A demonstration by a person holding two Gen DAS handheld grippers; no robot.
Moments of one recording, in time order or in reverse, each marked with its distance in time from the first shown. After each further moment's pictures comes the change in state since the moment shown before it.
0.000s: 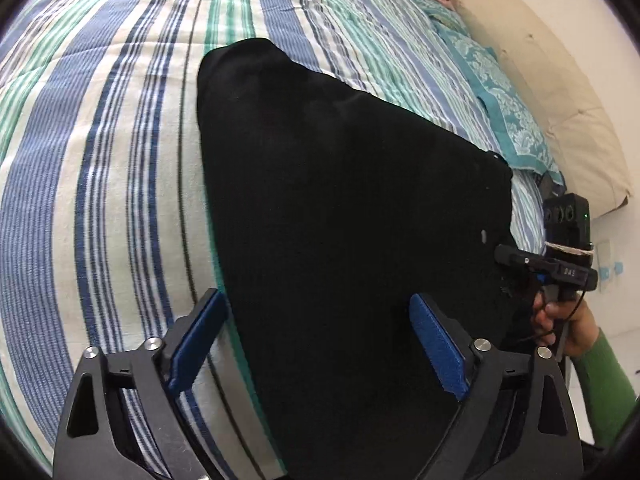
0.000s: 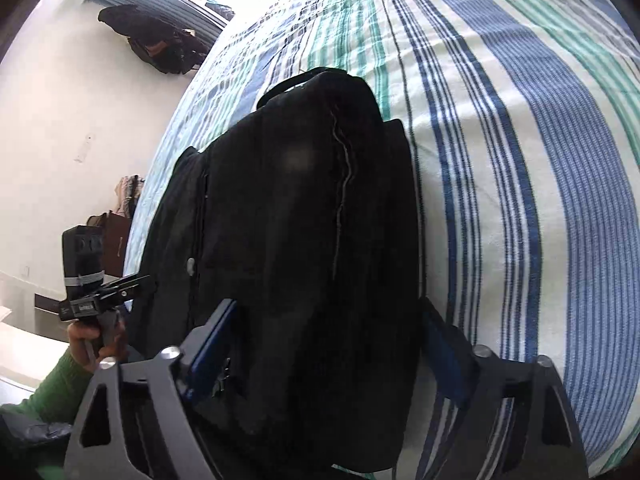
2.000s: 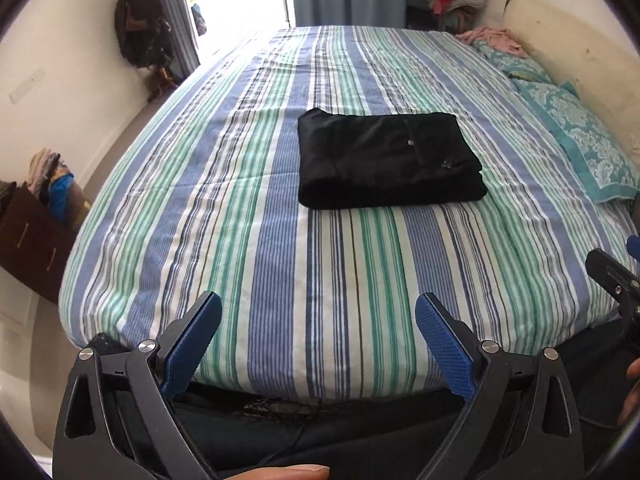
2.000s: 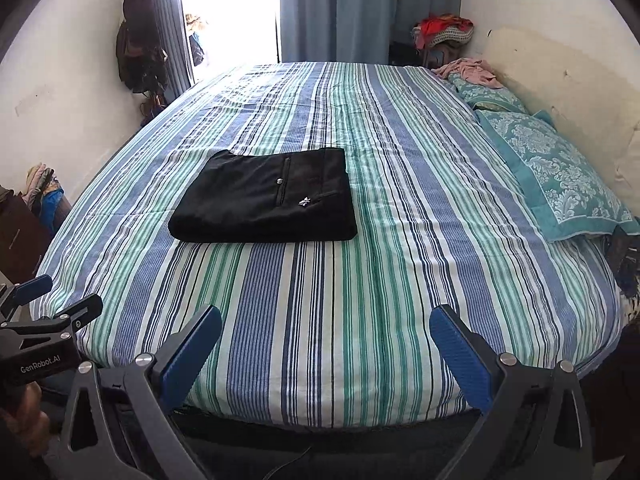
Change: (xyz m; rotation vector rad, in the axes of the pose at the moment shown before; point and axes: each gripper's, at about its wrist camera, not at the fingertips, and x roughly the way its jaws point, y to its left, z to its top) left arm -0.174 -0.081 -0.066 0.028 -0.342 0.650; right arm -0.069 0.268 -0.072 -0.257 -0.393 -0.650
